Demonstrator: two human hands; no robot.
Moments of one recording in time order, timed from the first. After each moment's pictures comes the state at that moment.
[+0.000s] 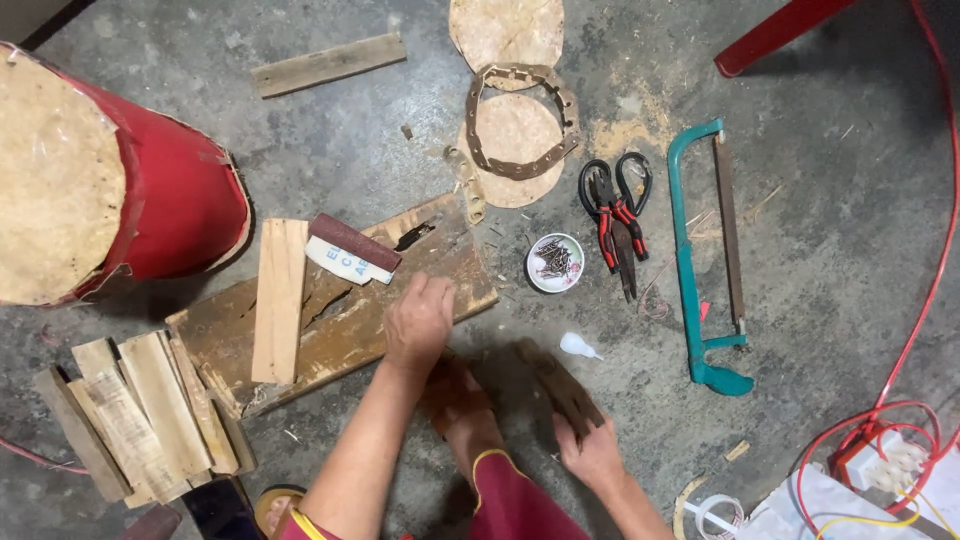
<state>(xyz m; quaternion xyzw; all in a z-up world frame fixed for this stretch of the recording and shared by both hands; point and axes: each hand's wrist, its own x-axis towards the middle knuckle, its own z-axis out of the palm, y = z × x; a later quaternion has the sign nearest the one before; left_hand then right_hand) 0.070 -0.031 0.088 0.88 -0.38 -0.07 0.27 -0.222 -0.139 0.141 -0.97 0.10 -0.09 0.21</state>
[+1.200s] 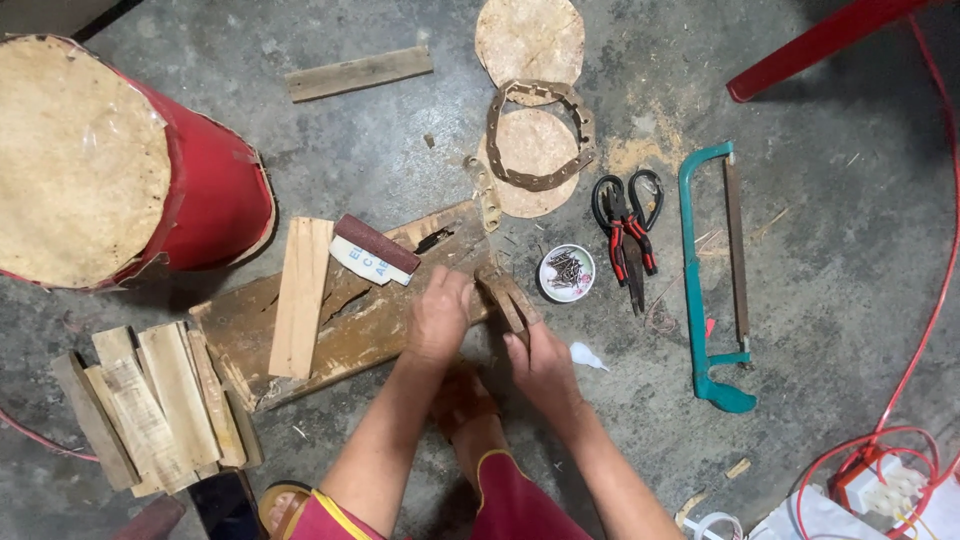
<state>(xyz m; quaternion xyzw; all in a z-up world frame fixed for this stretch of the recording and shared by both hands) 0.072 -0.045 0.092 0.90 -0.28 -0.18 0.28 -0.073 -0.145 0.145 -0.88 0.30 -0.09 0.36</state>
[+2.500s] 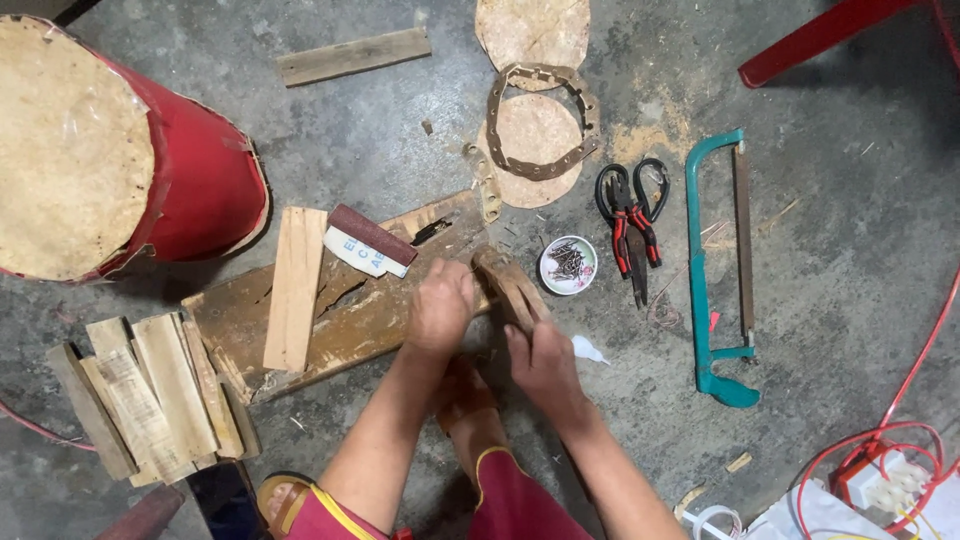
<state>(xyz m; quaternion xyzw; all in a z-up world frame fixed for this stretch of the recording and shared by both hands) 0.067 -0.050 0.075 0.91 -0.25 -0.20 0.27 -0.084 -0.144 0.132 -0.84 0.35 -0.07 0.41</state>
